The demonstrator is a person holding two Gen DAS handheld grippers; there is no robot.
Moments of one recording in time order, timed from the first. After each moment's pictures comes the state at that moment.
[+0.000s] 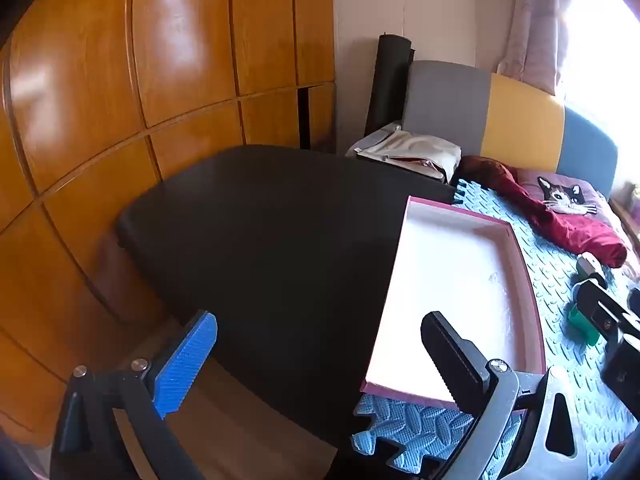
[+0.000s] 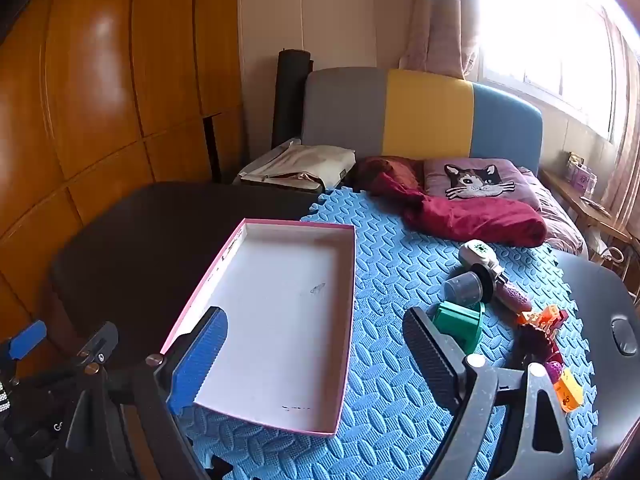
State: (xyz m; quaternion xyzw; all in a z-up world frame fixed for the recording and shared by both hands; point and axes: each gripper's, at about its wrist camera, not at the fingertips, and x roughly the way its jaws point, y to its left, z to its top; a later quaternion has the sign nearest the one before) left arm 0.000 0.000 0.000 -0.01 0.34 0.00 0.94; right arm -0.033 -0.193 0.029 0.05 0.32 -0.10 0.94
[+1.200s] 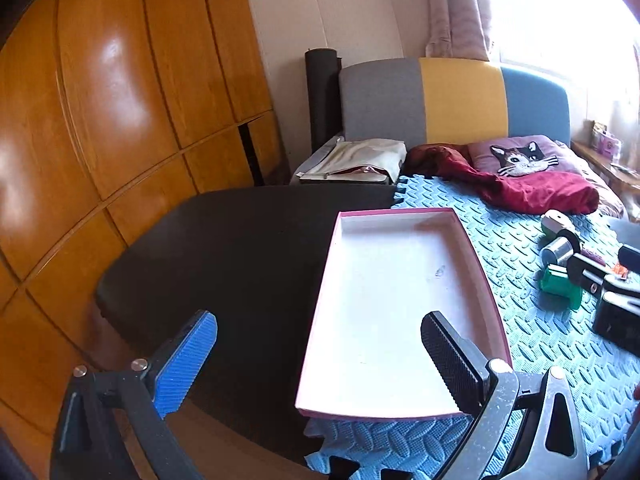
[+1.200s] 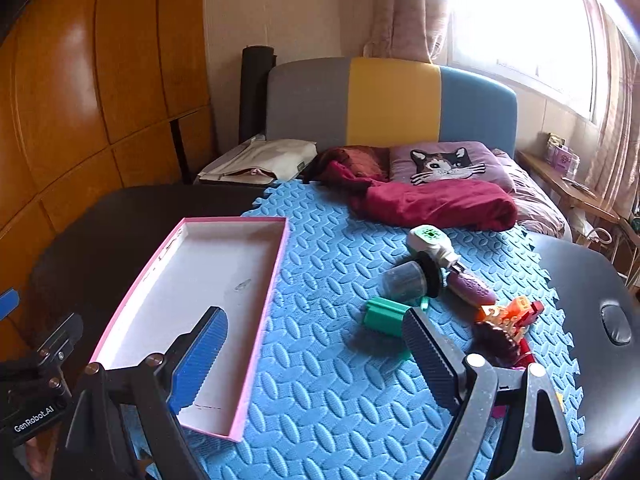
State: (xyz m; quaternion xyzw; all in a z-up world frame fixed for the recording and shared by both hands) left arm -0.007 -0.079 0.009 0.11 0.30 -0.07 0.95; right arm -0.041 -0.280 0.011 0.07 0.33 -0.14 0.93
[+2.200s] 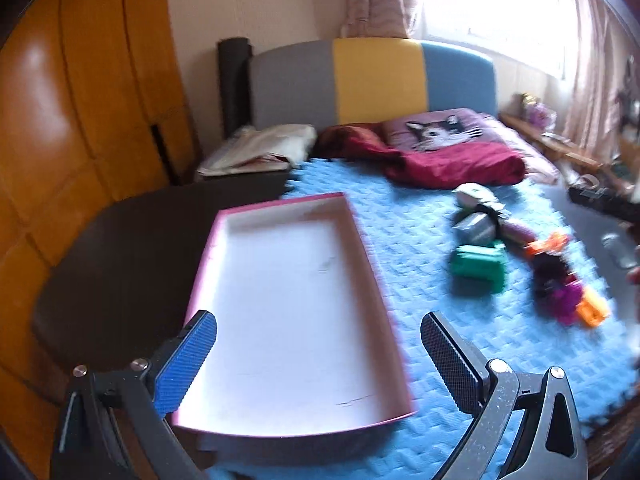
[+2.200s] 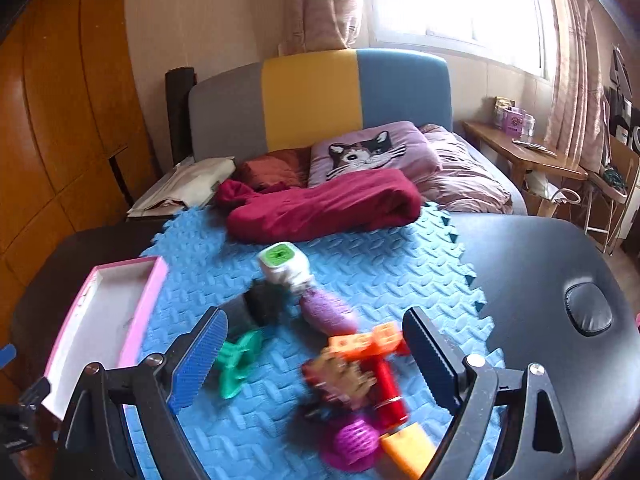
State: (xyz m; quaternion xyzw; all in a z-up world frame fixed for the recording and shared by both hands) left arm -0.002 -0.156 -0.001 0.12 0.34 -0.22 0.91; right arm -0.075 -0.467 0.012 0.13 0.33 -0.21 0.91
